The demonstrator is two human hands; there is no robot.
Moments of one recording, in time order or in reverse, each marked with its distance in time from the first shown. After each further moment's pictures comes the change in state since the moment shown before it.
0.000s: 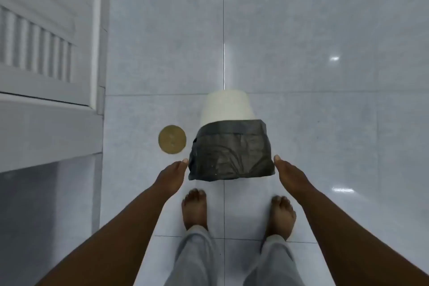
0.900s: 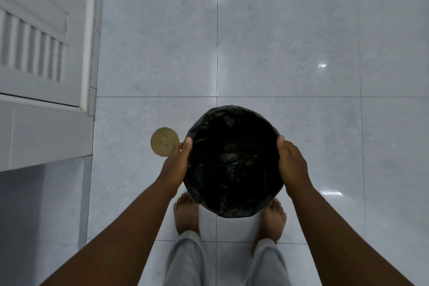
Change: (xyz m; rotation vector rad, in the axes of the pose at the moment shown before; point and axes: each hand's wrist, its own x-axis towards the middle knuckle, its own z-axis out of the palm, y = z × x) left_hand -0.012 0.035 0.008 -0.427 -0.065 0.160; right_hand -0.019 -0.031 -0.016 0.292 0.324 -0.228
